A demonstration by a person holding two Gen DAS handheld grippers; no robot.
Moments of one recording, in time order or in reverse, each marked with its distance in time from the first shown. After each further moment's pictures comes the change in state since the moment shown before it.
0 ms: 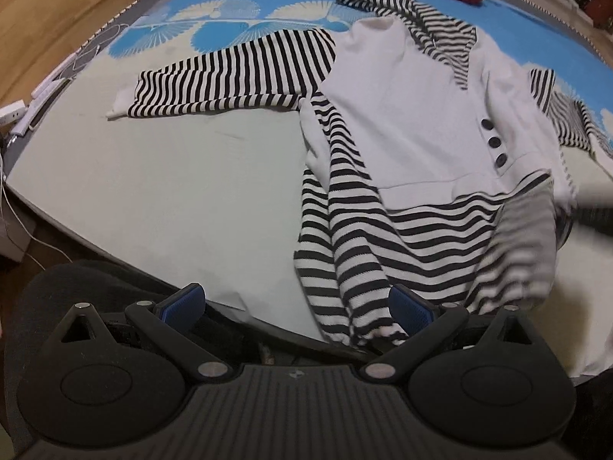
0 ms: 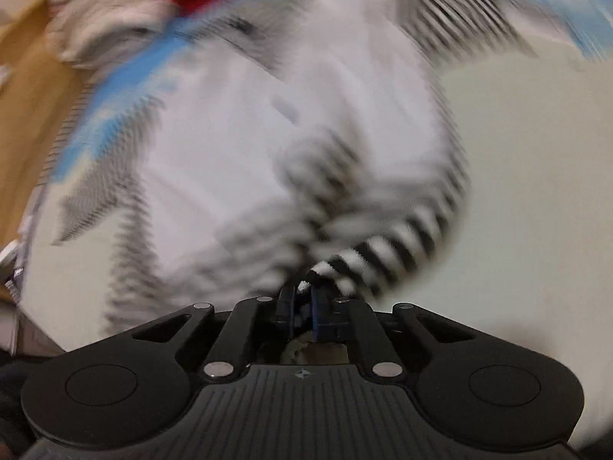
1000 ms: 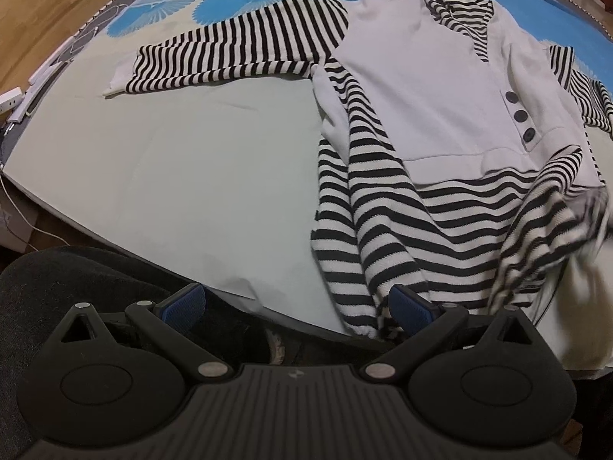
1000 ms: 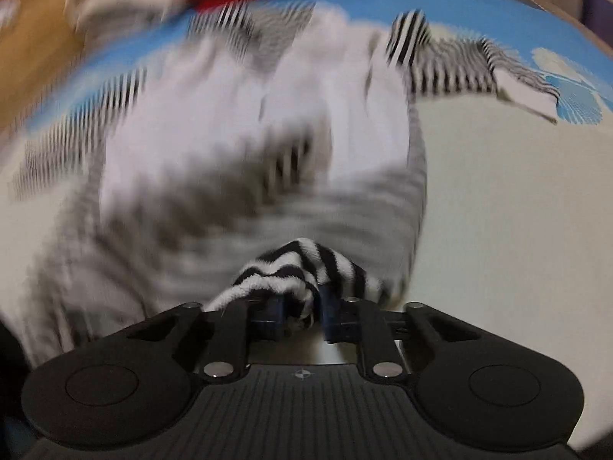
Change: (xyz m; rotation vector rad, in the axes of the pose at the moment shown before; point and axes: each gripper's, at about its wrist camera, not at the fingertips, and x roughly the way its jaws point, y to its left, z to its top) left arm 0.033 0.008 -0.005 0.003 0.070 0.022; right arm -0.033 -0.014 -0.060 -0.123 -0.133 -0.168
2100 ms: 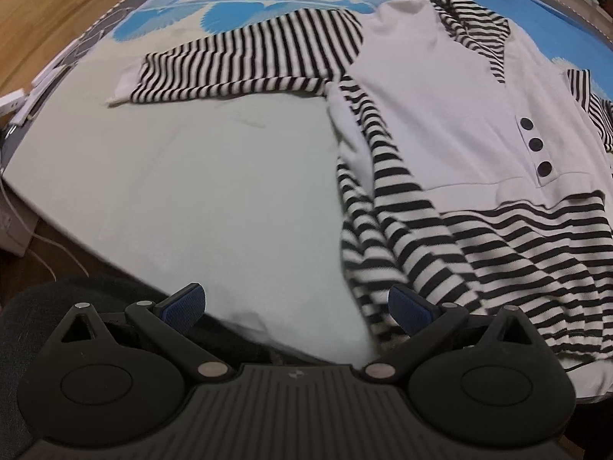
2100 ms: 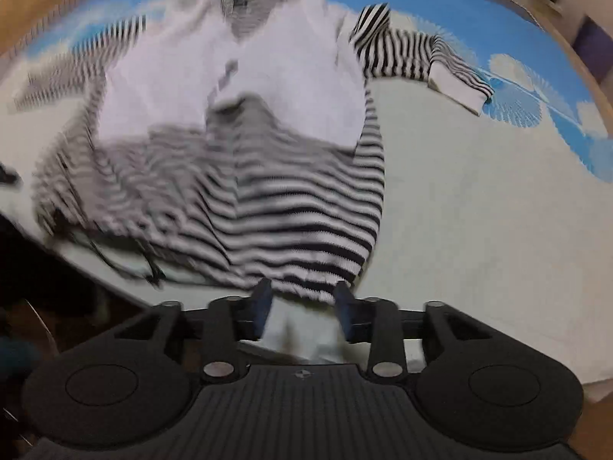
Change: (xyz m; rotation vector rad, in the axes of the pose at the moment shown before) left arm 0.013 0.008 0.023 -0.023 -0.025 -0.002; right arm -0.096 -0.055 -0.021 -0.197 0.180 -0.120
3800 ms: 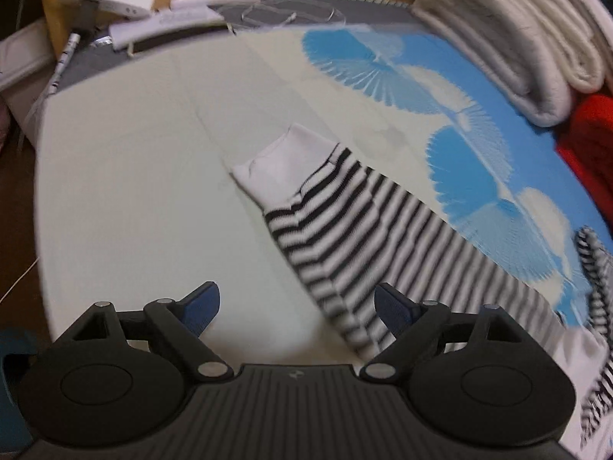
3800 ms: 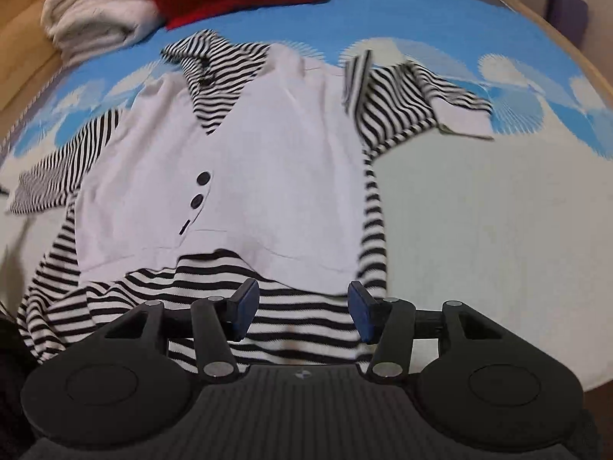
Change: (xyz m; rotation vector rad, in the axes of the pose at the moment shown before) left arm 0.135 0.195 0.215 -0.722 -0.100 0.091; right arm 0.040 -0.014 0.111 0.153 -0.085 0.019
